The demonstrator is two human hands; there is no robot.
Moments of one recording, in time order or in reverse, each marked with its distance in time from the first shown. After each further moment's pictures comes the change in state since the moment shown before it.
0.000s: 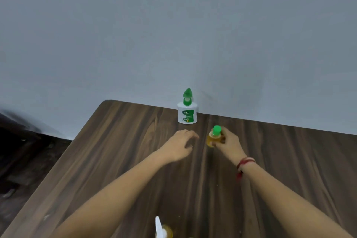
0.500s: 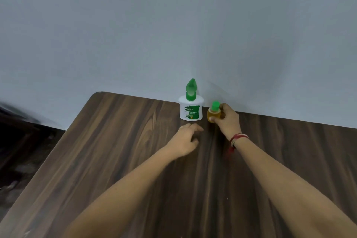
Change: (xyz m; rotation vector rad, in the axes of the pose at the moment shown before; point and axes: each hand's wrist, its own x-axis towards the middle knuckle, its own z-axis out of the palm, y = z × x) left_hand 0.072 -0.061 0.041 -0.066 0.004 -0.086; right_hand 0.116 0.023 0.039 0.032 0.168 0.030
